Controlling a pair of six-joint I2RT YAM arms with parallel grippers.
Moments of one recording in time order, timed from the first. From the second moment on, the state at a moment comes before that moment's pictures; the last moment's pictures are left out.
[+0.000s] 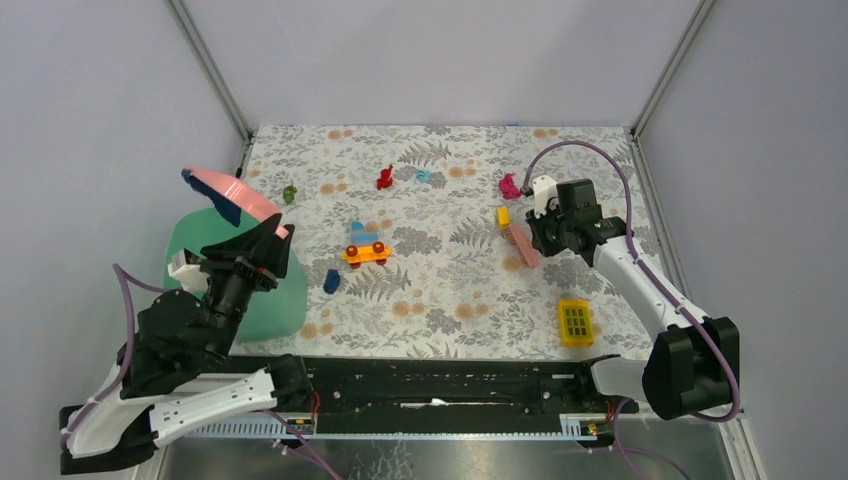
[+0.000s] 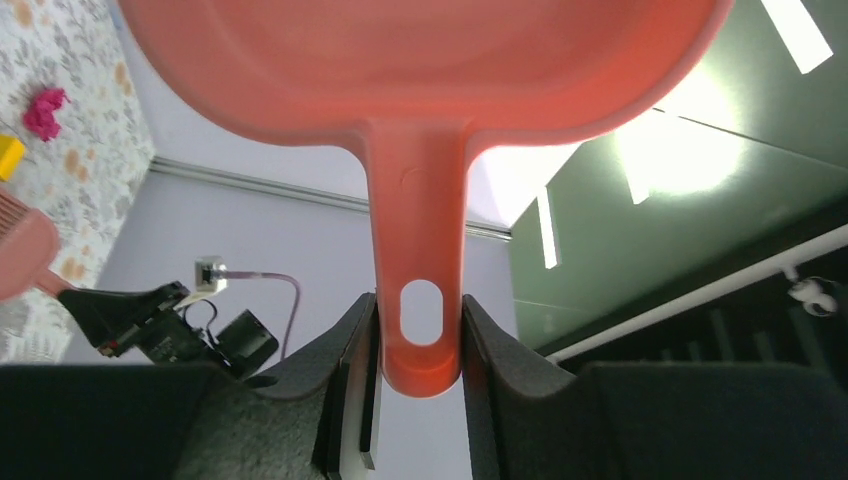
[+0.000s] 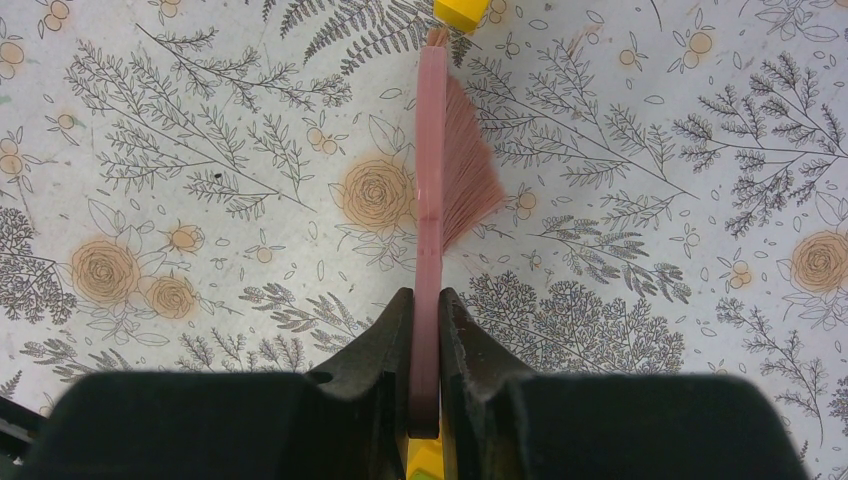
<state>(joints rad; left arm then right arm) -1.13 0.36 1.05 -0.67 -0.92 -1.85 0.24 1.27 0.92 -0.55 -0.18 -0.25</state>
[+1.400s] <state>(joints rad) -1.12 1.56 1.67 -1.08 -0.57 -0.65 0.24 1.23 0.92 -0.55 -0.18 -0.26</state>
